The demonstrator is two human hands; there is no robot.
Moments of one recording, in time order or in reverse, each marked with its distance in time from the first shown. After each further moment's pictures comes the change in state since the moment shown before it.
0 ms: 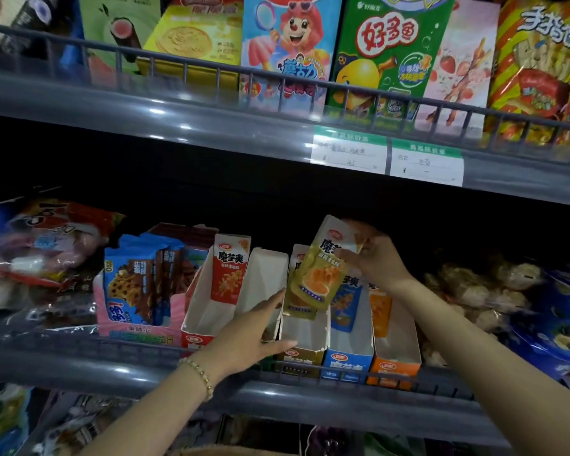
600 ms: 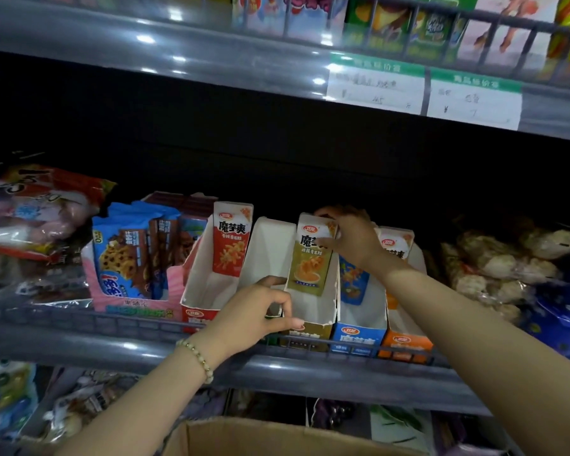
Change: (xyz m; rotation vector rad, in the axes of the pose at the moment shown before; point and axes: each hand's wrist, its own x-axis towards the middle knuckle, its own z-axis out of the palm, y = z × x) left_hand 0.000 -0.004 0.002 0.004 0.018 0.018; right_hand 0.032 0.051 0.051 -0.624 -0.131 -0.151
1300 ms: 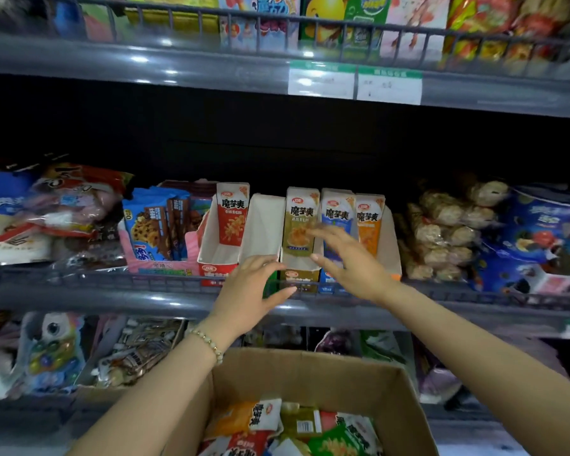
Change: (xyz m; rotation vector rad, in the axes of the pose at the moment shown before) left_hand -0.067 0.021 0.021 0.227 0.230 0.057; right_hand -0.151 -0.052 -0.031 0.201 -0.134 -0.035
